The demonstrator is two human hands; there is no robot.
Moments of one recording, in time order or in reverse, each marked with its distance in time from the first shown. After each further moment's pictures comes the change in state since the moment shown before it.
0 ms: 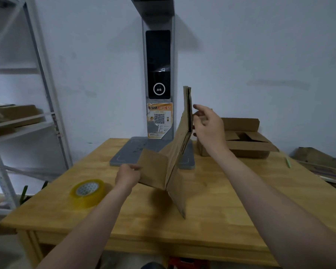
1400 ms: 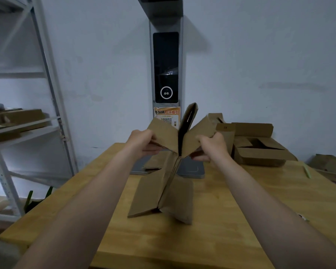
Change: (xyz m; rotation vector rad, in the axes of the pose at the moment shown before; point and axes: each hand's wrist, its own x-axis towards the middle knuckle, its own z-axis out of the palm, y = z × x) left_hand 0.018 0.139 -0.036 -0.385 -0.218 -0.013; right_hand 0.017 0.019 0.043 0.310 -0.038 0.679
